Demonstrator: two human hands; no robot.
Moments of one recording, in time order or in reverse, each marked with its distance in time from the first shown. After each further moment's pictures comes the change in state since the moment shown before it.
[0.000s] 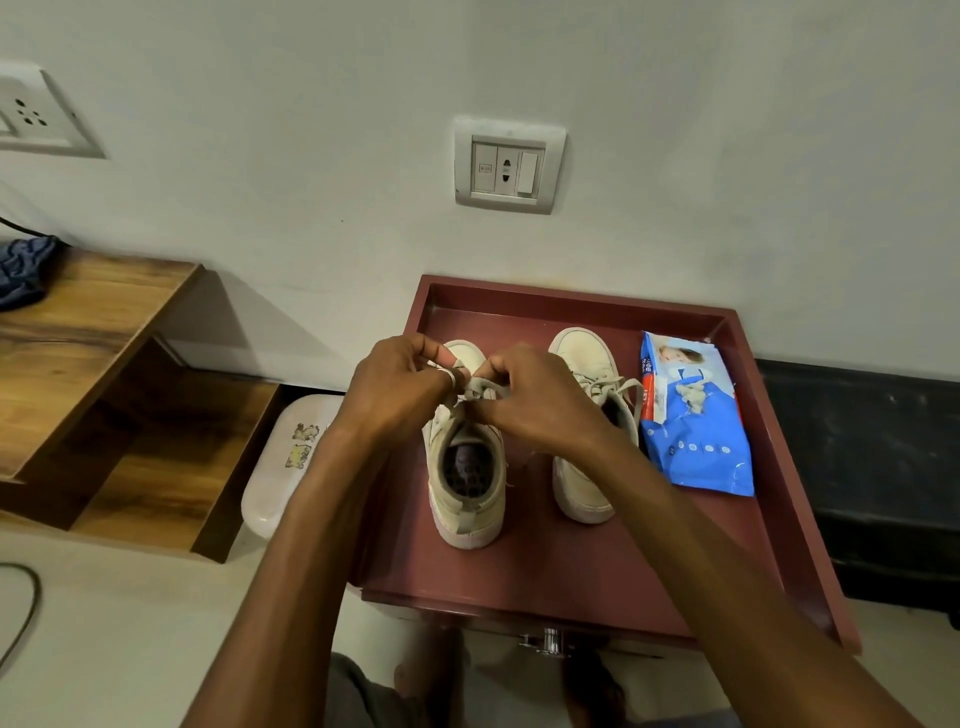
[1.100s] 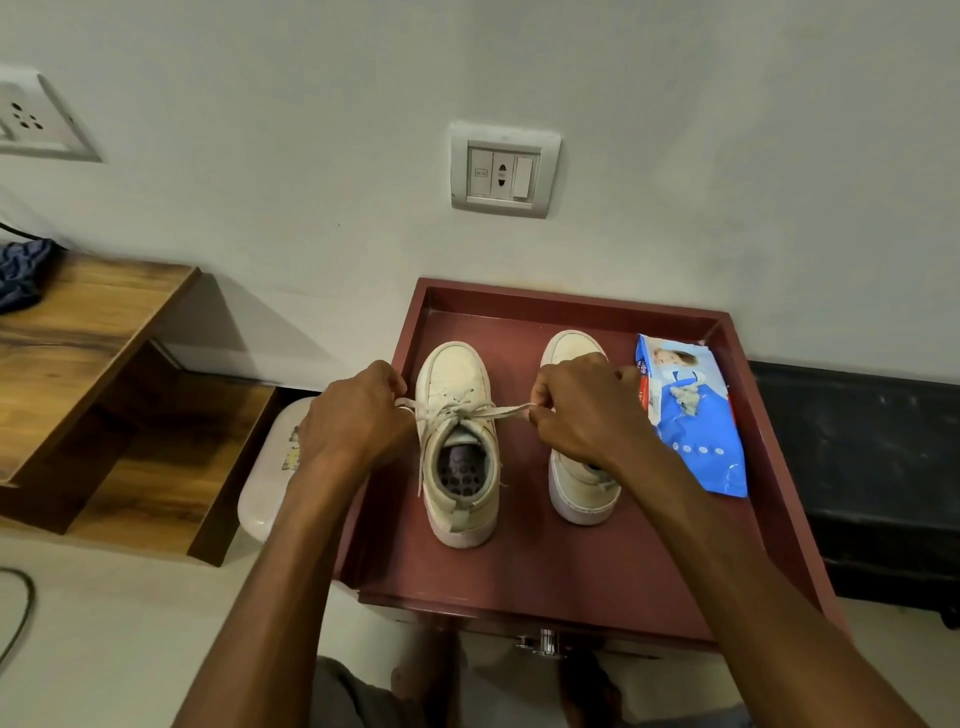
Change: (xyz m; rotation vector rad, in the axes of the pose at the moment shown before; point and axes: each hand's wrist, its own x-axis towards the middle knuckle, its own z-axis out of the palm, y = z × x) left_hand -0.004 -0.019 -0.013 0.706 0.075 -0.077; right_hand -0.011 0.034 -0.020 -0.563 0.014 0.127
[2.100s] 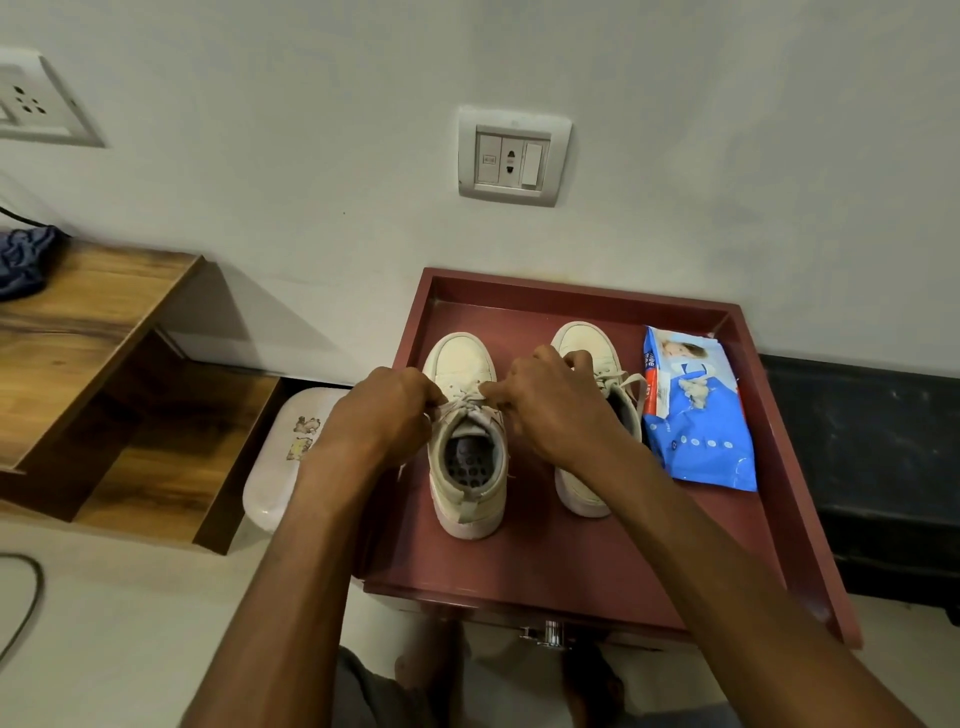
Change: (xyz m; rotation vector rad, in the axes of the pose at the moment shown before) left_hand 0.010 0.002 0.009 0.112 -0.158 0.287; right_hand 0.000 -0.026 0.008 -0.144 0.001 -0.312
